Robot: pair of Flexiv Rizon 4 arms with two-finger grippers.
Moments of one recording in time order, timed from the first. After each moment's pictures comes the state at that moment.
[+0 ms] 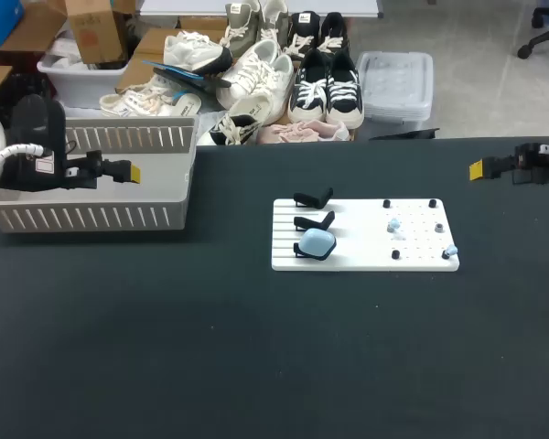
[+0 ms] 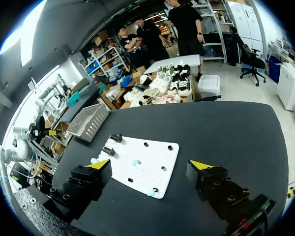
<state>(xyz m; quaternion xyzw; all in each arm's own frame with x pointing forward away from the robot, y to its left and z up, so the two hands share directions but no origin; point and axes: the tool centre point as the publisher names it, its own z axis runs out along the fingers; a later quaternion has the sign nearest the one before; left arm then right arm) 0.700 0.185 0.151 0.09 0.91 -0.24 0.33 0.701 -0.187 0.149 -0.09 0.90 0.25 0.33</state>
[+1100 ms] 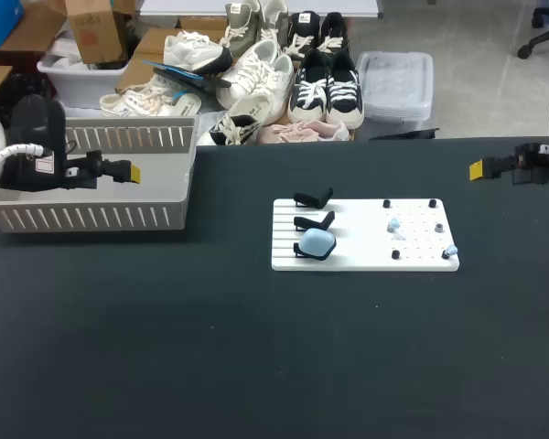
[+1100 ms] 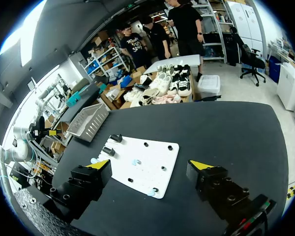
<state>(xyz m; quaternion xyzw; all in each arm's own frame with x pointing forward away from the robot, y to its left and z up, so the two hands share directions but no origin) 0.700 0.185 0.151 0.09 0.91 -0.24 0.33 0.701 -0.187 0.149 -0.09 0.90 0.25 0.33</state>
